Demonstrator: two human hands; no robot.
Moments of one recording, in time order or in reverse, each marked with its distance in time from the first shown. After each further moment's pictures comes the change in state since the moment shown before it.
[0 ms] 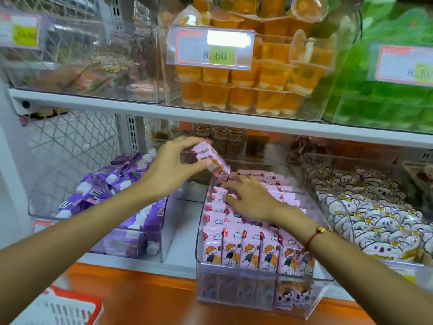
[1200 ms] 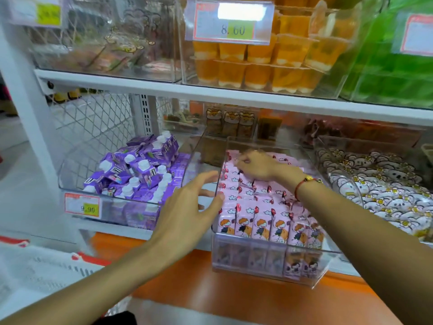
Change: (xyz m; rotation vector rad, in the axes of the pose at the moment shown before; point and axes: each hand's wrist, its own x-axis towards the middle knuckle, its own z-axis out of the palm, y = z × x) left_hand -0.108 0.023 0.022 0.047 -0.056 -0.281; right_hand 0.028 -0.004 -0.015 0.183 -0.089 0.113
